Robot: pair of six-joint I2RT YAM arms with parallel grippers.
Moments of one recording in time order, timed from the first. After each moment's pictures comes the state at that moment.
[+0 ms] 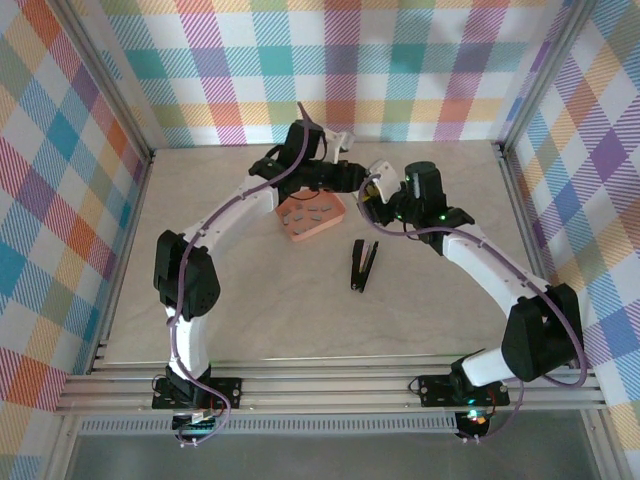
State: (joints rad) left arm -0.56 1.96 1.86 -0.45 0.62 -0.45; right arm 0.40 1.43 1.11 -0.18 -0.29 -0.26
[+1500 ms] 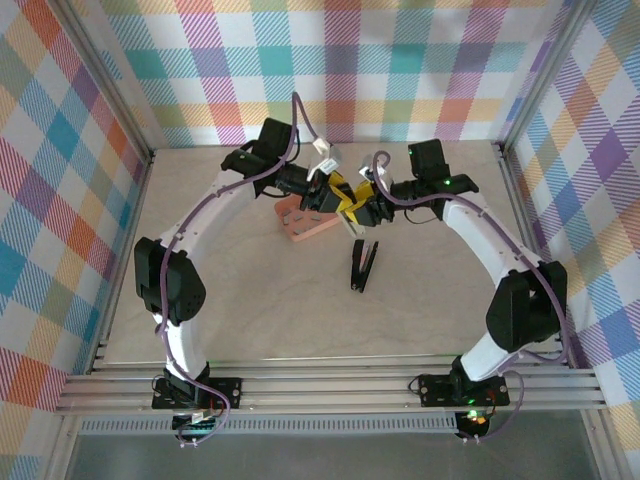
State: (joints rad) left arm -0.48 1.88 1.85 -0.75 1.08 0.50; right arm 0.32 1.61 1.42 -0.62 -0.97 -0.52
